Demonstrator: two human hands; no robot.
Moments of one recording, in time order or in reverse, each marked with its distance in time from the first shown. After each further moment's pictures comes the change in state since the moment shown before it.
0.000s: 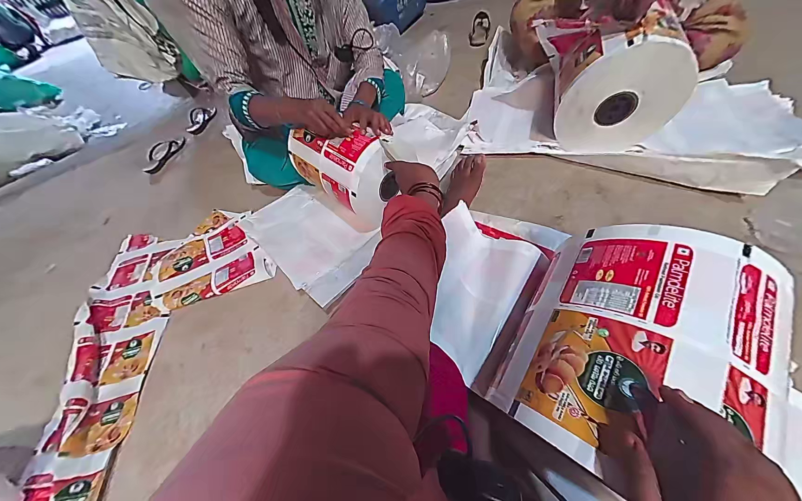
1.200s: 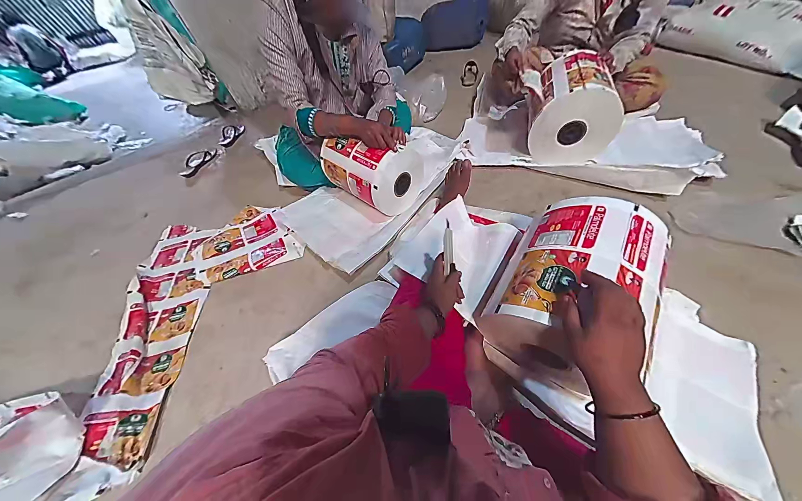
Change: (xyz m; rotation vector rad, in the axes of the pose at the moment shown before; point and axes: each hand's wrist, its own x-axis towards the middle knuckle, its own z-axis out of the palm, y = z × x) left_hand -0.248 -0.220 -0.106 -0.566 -0.701 0.320; right_hand 0.004 -0.004 -0.003 0.019 0.016 0.044
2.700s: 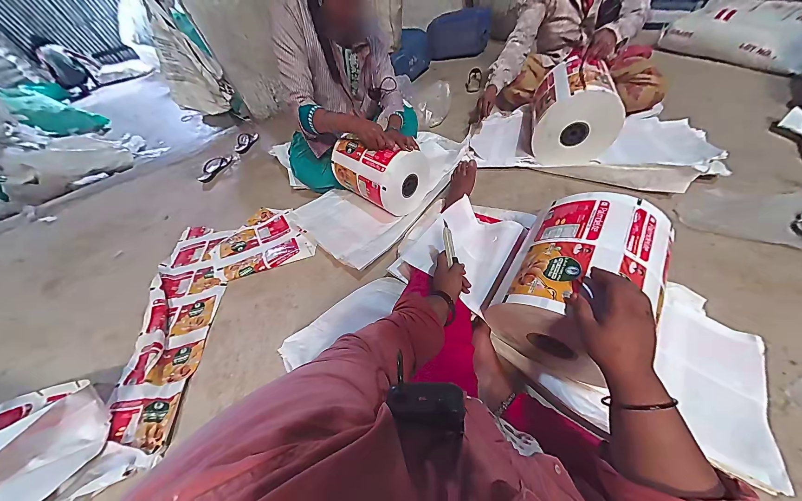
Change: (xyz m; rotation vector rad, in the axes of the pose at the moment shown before) left_hand 0.010 -0.001 0.006 -0.117 0.127 -0.164; right_hand -0.010 0.017 -0.004 0.108 -0.024 -0.014
